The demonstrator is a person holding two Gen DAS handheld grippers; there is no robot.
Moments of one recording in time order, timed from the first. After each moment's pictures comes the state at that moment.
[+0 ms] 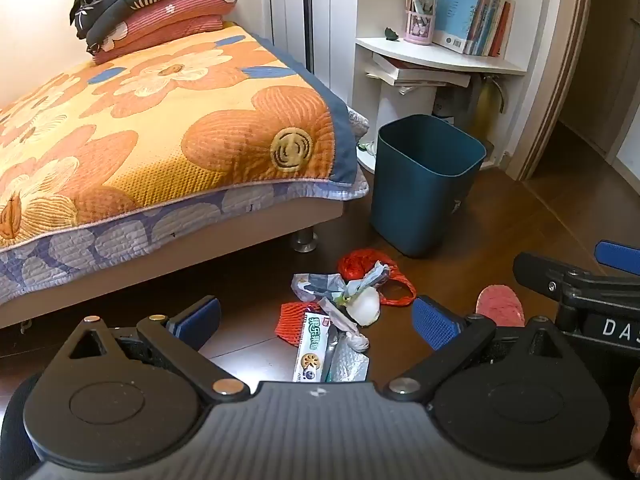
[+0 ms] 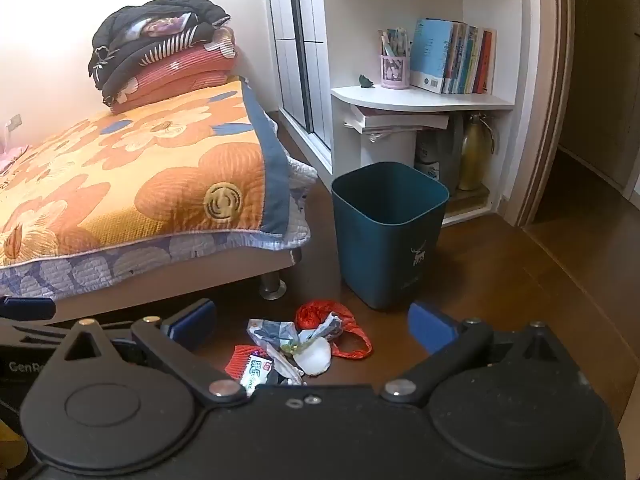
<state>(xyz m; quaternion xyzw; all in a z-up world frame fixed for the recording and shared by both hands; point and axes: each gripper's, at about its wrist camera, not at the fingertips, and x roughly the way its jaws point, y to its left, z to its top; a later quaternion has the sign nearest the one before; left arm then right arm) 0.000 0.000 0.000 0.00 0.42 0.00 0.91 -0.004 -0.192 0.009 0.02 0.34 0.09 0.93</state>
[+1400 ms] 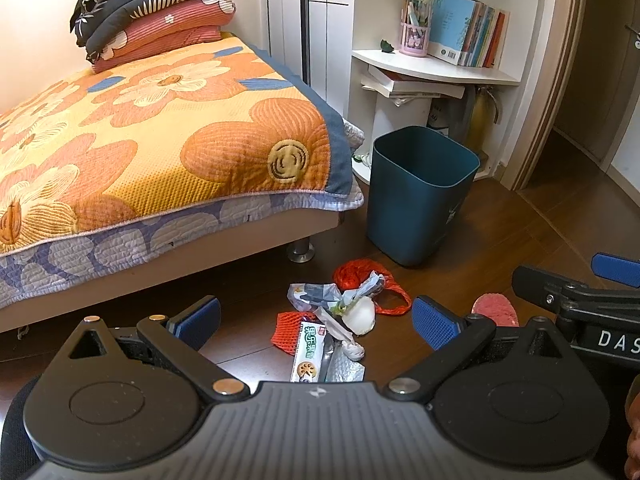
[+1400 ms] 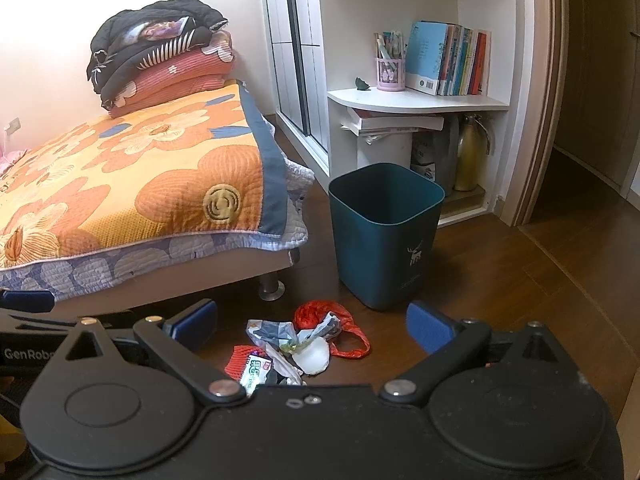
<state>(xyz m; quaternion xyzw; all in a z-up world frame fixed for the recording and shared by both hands) -0.005 -0.001 0.006 0.00 0.40 0.00 0.91 -0.012 -0.195 0.013 0.03 0.33 0.09 0.94</state>
